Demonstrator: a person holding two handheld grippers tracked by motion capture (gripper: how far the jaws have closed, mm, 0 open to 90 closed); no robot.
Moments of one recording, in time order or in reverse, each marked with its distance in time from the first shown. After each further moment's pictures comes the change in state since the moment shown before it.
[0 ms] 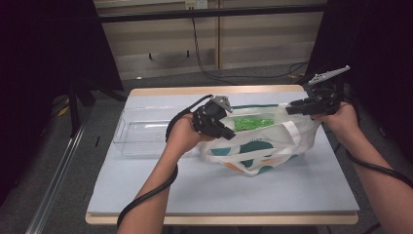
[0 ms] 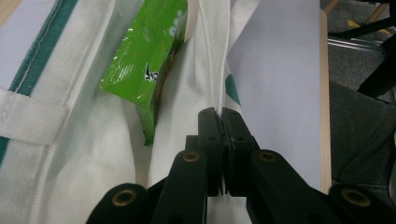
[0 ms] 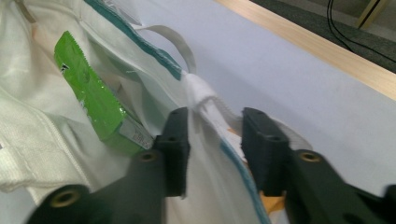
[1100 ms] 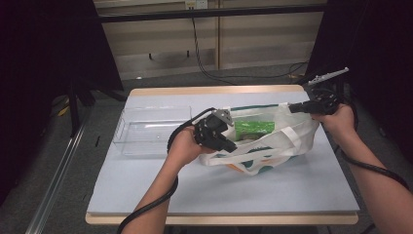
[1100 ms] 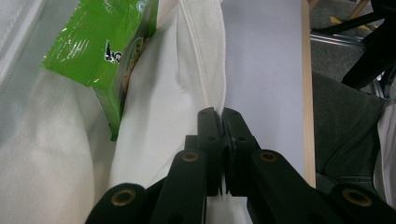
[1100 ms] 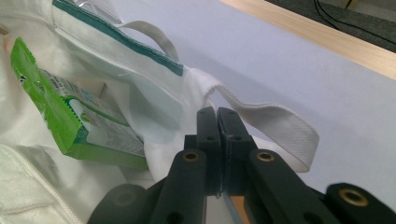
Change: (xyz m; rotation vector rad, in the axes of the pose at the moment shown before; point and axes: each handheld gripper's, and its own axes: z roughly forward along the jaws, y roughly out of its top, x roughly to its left) left arm -0.016 -0.017 0.019 0.001 -0.060 -0.006; right arm -0.007 -0.006 0.008 0.026 -0.047 0.078
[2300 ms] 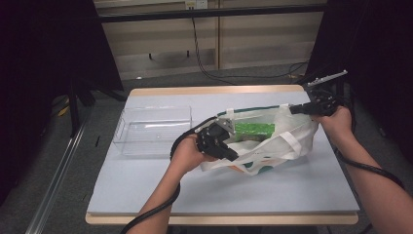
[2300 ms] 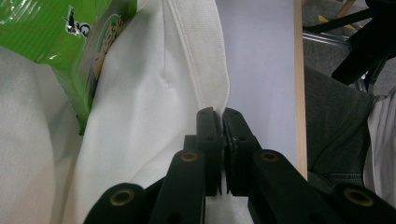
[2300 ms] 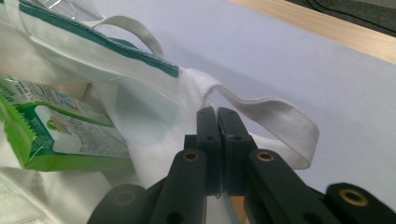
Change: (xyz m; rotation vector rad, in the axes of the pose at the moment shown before) left arm -0.004 -0.013 0.022 0.009 -0.052 -0.028; right arm -0.007 -0.007 0.008 0.015 -0.039 0.053
